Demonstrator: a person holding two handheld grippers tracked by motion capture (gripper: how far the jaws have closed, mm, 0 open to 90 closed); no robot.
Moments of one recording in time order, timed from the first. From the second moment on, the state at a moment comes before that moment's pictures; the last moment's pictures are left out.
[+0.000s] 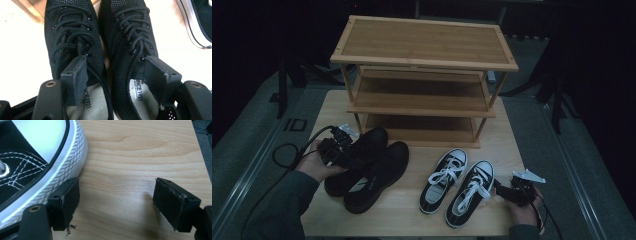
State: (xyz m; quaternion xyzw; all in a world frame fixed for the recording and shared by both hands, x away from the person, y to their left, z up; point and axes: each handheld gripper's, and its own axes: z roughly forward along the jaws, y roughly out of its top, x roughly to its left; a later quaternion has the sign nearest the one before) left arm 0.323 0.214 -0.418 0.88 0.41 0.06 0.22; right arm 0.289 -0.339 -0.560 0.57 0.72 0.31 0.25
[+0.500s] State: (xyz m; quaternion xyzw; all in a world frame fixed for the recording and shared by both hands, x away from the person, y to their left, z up) left arm 0.319 0.220 -0.419 0.88 0.41 0.06 0.22; right arm 0.289 -0.339 -0.560 0.57 0.72 0.31 0.25
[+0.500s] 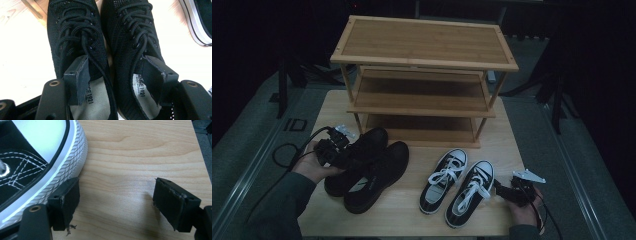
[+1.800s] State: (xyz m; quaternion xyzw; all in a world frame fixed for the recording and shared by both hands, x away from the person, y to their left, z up) left arm 0.317 0.220 -0.434 0.88 0.43 0.05 0.20; right arm 0.289 -0.339 -0.560 0.57 0.72 0.31 0.25
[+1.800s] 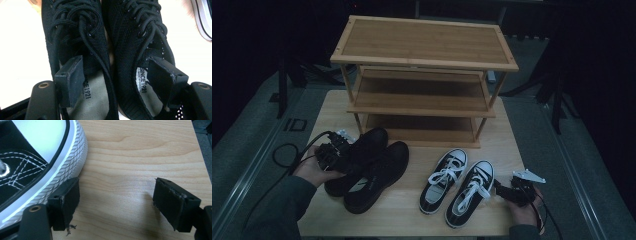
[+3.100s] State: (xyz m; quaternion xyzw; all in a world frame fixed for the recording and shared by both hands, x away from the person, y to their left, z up) left arm 0.327 0.197 -0.464 0.89 0.44 0.04 0.14; right arm 0.289 -0.339 -0.560 0.57 0.72 0.31 0.25
